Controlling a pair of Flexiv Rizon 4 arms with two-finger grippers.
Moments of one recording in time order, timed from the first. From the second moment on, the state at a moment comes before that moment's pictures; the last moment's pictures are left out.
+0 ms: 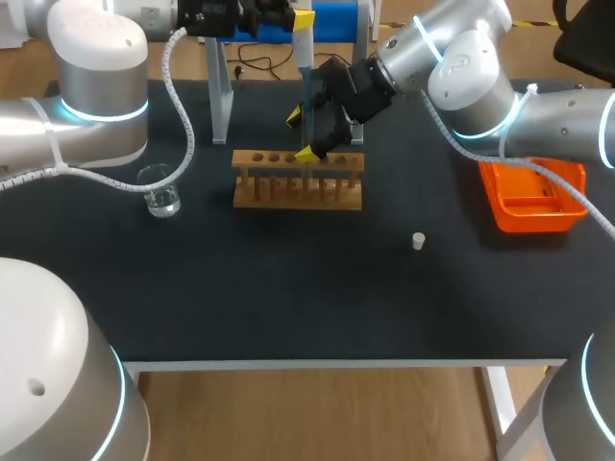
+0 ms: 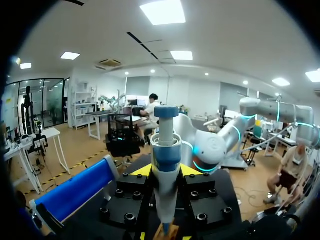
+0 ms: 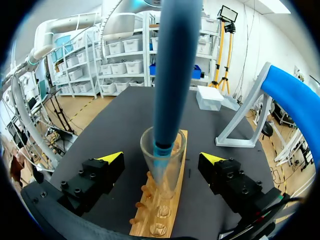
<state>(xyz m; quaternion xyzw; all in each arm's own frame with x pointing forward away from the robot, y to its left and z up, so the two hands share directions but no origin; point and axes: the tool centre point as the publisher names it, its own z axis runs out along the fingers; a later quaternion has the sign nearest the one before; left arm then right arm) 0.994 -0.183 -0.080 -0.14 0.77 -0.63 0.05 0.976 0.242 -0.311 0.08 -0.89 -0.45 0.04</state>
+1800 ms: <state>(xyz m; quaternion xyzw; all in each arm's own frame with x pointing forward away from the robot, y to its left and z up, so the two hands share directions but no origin) 0.994 -0.183 -0.080 -0.14 0.77 -0.63 0.05 0.952 0.098 -0.138 -0.04 -0.88 -0.46 -0.10</state>
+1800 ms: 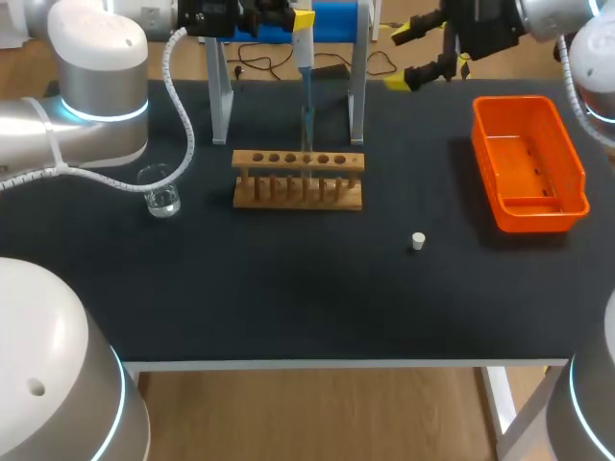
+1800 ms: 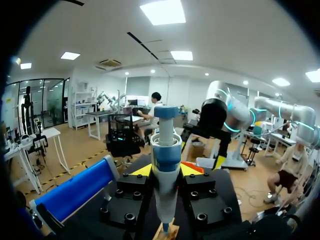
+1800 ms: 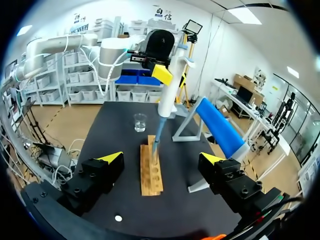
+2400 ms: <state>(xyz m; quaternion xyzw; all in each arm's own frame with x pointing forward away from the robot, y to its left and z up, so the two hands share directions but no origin) 0.994 -0.183 -0.080 -0.14 0.77 -0.63 0.05 0.956 0.130 -0.038 -0.01 -0.87 -0.48 -0.09</state>
